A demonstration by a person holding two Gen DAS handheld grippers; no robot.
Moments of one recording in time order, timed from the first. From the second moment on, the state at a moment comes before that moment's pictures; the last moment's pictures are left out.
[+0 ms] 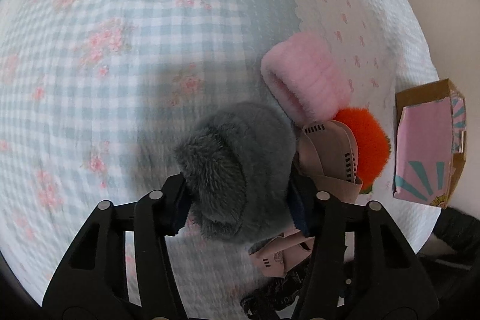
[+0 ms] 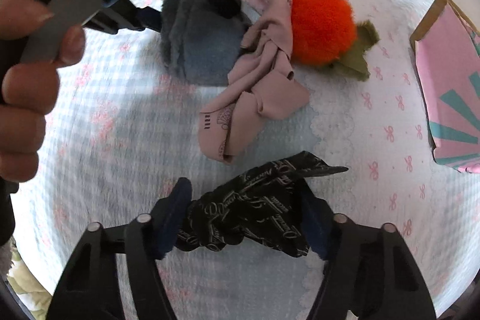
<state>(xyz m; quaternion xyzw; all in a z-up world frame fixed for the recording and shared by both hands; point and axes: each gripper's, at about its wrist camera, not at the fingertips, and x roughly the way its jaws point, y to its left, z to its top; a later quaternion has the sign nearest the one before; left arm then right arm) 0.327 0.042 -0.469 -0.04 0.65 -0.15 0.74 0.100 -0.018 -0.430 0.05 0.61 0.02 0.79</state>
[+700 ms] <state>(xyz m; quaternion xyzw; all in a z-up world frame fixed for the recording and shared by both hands) 0.295 0.099 -0.390 -0.07 0.61 -0.11 0.78 0.069 -0.041 -0.346 0.06 0.56 0.01 0.83</state>
